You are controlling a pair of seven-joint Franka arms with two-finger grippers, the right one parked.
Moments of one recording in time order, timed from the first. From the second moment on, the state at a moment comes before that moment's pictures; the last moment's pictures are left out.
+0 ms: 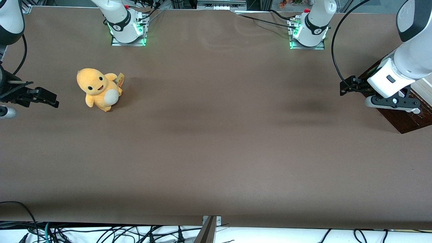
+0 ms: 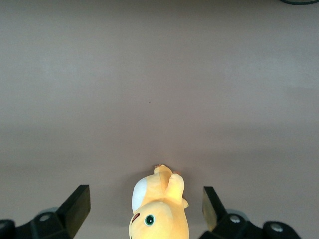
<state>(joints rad) -0.01 0.06 -0.08 -1.68 -0.01 1.63 -0.01</state>
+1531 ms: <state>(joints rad) 0.01 0.39 -0.06 -1.65 0.41 1.30 -0.42</state>
